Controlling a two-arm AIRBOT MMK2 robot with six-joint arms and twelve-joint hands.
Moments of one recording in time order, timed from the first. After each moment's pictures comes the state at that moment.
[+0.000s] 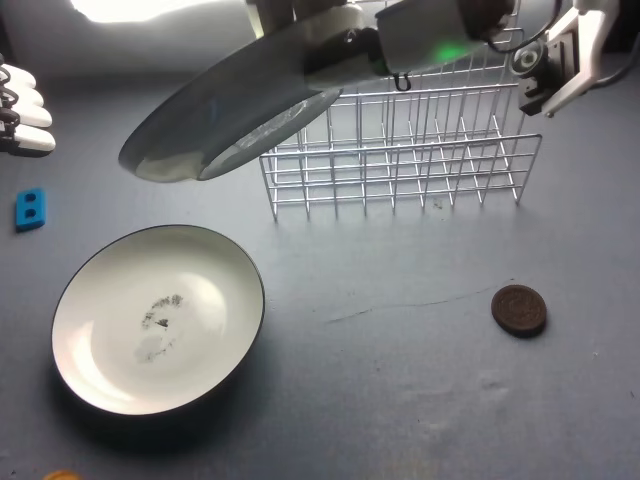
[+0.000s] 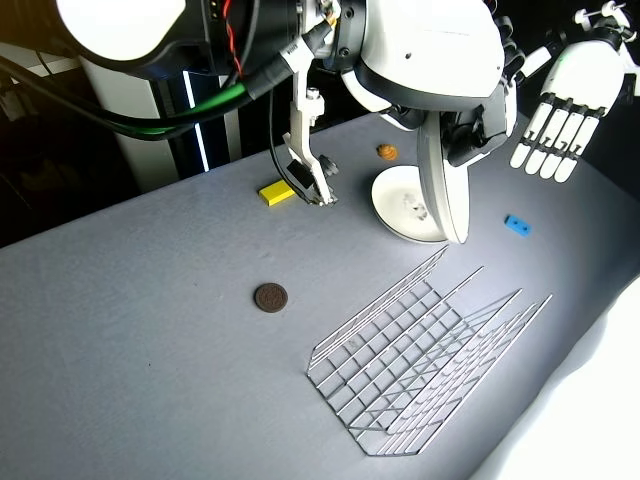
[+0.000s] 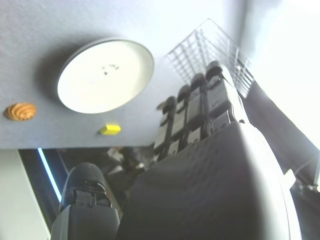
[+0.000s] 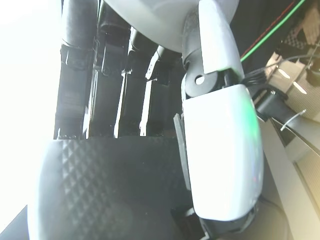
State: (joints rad) left arm 0.39 -0.90 1.88 1.78 -1.29 -0.32; right arm -0.13 -1.06 0.99 -0.64 0.32 -0.22
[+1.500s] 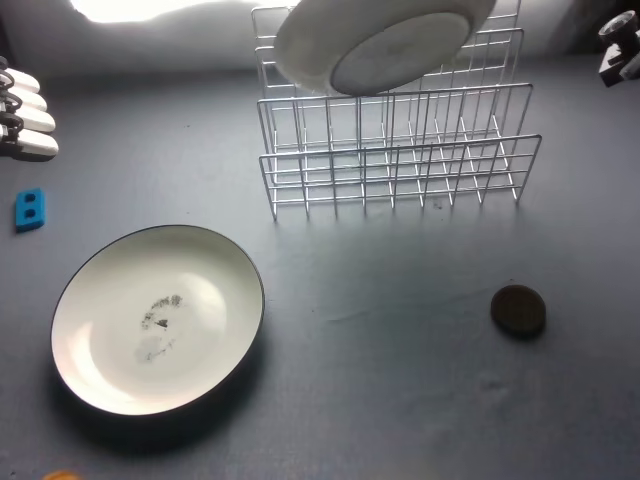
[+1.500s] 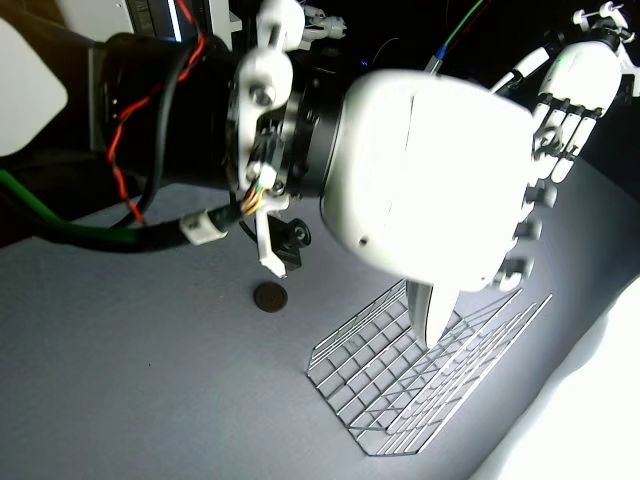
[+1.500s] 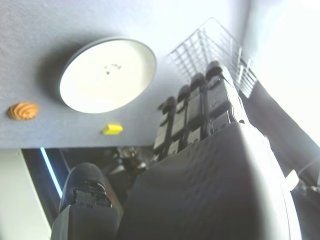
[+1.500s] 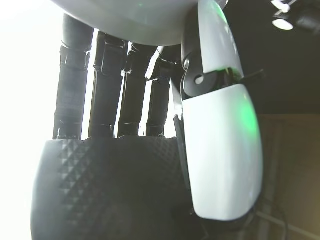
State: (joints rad) left arm 0.39 -0.90 1.87 1.79 -1.29 -0.32; right arm -0.13 -1.05 1.23 -0.64 0.21 0.22
